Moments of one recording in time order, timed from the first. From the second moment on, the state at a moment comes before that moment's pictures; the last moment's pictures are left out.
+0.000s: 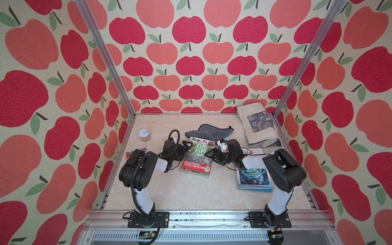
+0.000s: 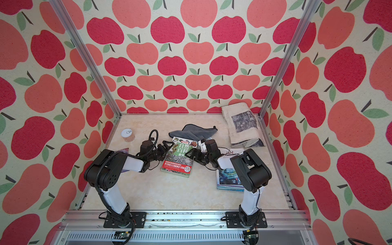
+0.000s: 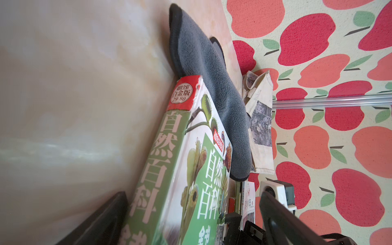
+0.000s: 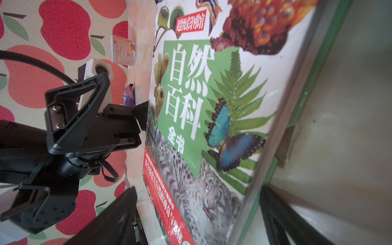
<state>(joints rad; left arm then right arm) -0.33 1.80 0.64 0.69 0.43 -1.14 0.60 1.84 0.78 0.39 -0.60 0.87</state>
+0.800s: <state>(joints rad) -0.41 1.54 0.79 -0.10 0.70 -0.87 0.63 1.83 0.79 0.33 -0.68 0.83</state>
